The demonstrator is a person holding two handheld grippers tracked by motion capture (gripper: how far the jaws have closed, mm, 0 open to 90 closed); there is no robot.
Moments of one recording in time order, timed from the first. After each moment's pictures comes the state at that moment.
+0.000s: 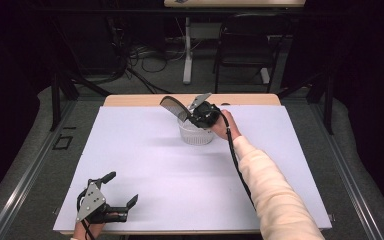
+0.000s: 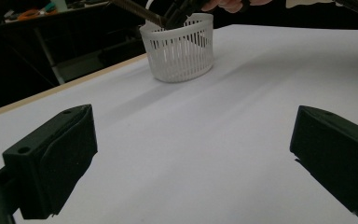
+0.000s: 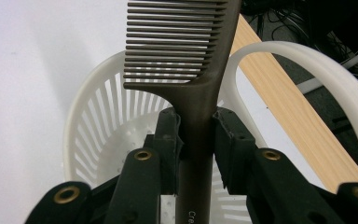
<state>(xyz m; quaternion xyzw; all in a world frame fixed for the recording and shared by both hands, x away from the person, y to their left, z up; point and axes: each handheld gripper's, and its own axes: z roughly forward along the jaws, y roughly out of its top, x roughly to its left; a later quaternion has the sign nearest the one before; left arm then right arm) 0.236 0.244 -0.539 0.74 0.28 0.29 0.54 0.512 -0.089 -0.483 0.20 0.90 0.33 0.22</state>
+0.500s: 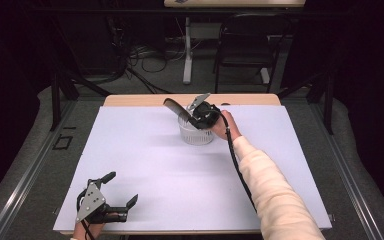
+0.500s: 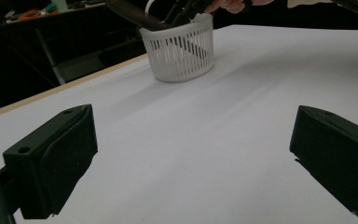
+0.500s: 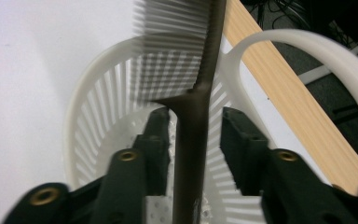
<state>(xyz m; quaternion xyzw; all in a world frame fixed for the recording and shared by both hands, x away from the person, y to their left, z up) 0.236 0.245 -0.539 0.74 0.28 0.29 0.54 0.512 -0.089 -0.484 0.21 0.90 0.31 0.22</state>
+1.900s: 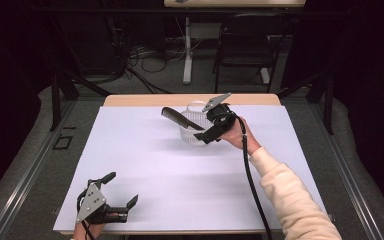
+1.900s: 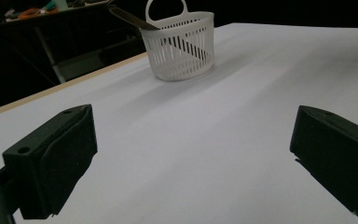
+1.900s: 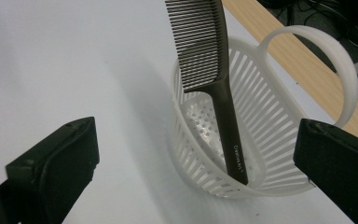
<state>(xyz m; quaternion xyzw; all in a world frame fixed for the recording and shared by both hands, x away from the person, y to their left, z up) 0.235 0.245 -0.539 0.74 0.29 0.29 0.53 0.457 -0.125 -0.444 0.23 0.89 0.37 0.14</state>
